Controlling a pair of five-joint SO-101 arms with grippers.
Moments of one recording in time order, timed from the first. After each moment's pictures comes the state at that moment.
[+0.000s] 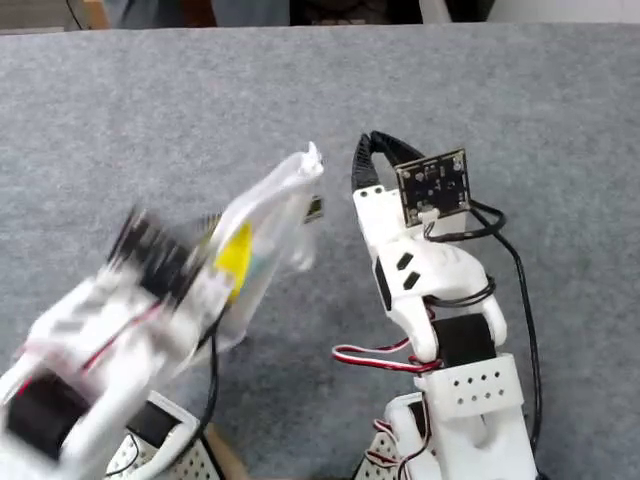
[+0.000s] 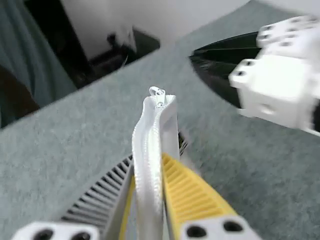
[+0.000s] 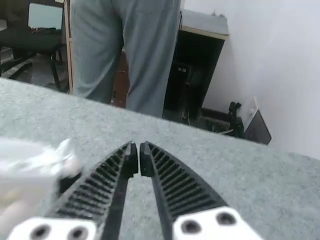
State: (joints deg) left arm 23.6 -66.5 27.6 71.0 -10.2; right arm -11.2 -63.8 59.7 22.8 10.9
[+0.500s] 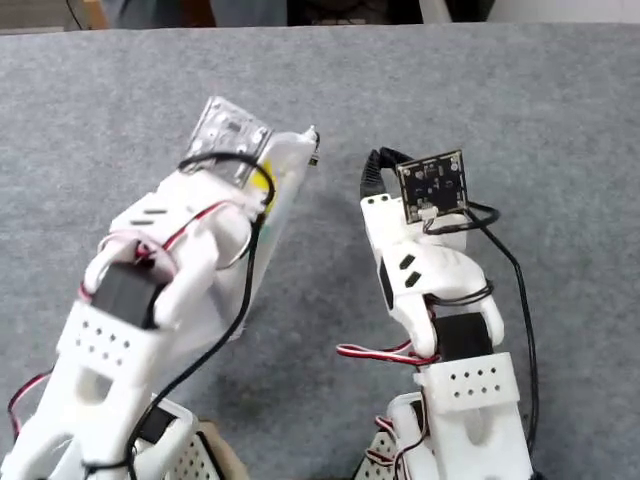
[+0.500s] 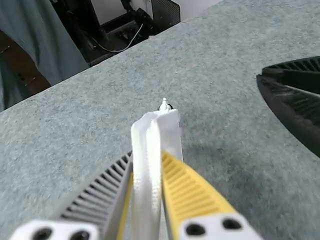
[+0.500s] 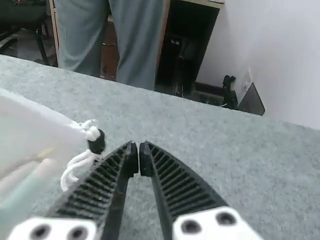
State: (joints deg) left arm 19.3 -41.6 29.6 52.4 -10.3; right arm -8.4 -64.1 63.6 22.8 10.9
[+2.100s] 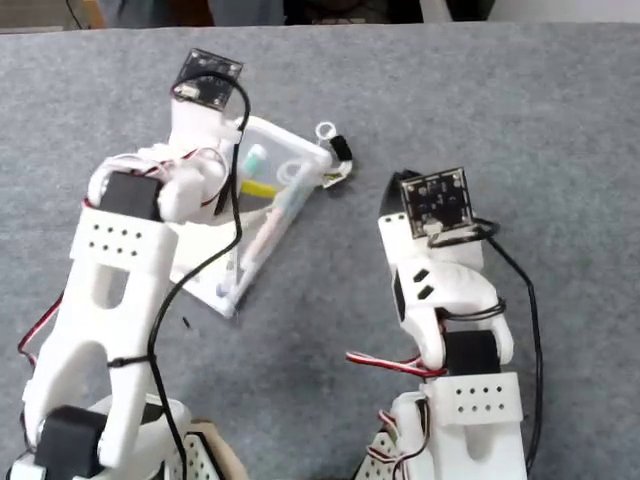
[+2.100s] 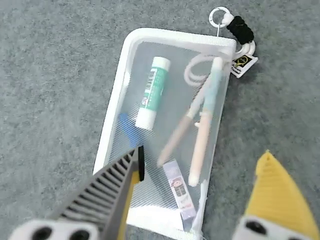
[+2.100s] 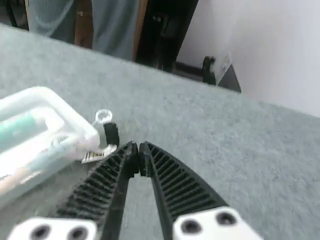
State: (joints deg) left arm 6.7 -25.6 14.1 69.8 -9.8; right arm -3.2 -70.4 68.3 30.3 16.7
